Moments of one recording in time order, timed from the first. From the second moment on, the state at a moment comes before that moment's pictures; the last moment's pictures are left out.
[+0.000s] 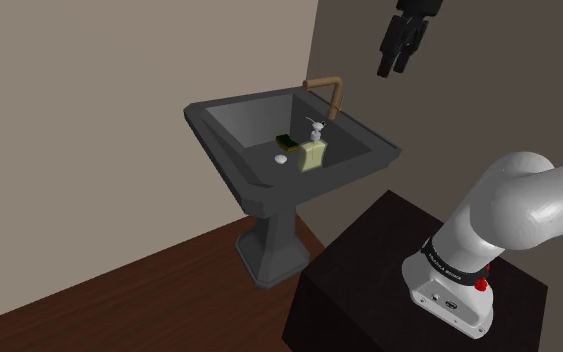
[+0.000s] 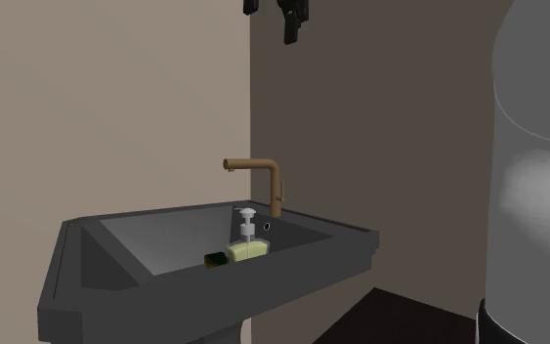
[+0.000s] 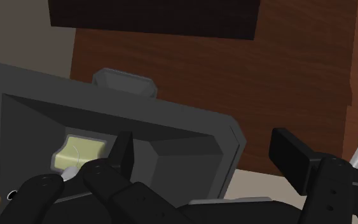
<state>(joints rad) 0.02 -0.74 -0.07 -2.26 0.05 1.51 -0.09</state>
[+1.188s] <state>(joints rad) -0.02 -0.30 -0.20 -2.25 0.05 1.92 -0.19</state>
